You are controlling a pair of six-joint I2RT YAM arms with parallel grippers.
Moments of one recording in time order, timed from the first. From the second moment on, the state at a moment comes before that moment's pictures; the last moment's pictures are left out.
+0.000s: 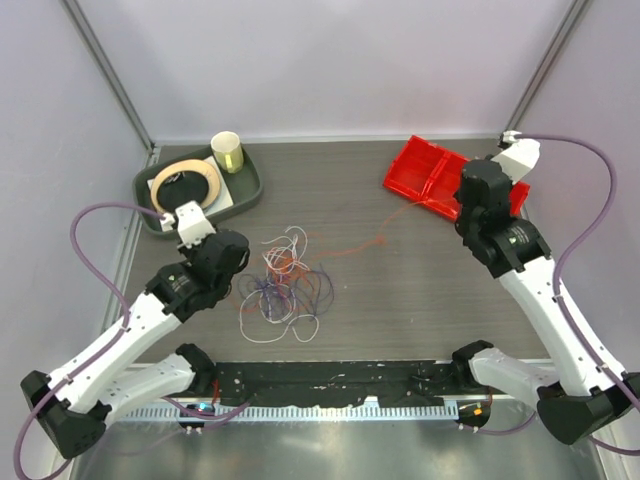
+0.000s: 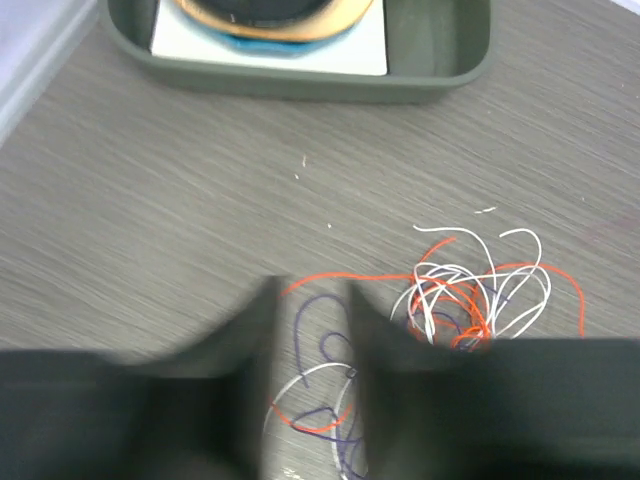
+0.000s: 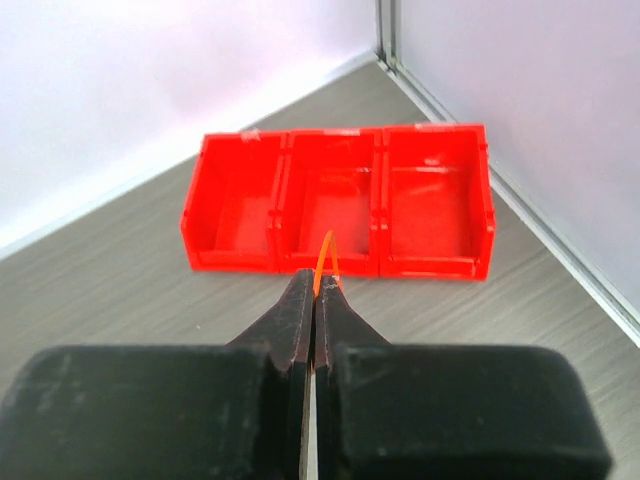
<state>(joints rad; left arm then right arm) -0.72 0.88 0.92 -0.82 -0.93 -0.87 0.39 1.03 1.21 -0.54 0.83 0.46</state>
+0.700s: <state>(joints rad) -0.70 1.00 0.65 -0.22 -0.18 -0.56 0.38 1.39 2.31 -0.52 0.47 0.24</state>
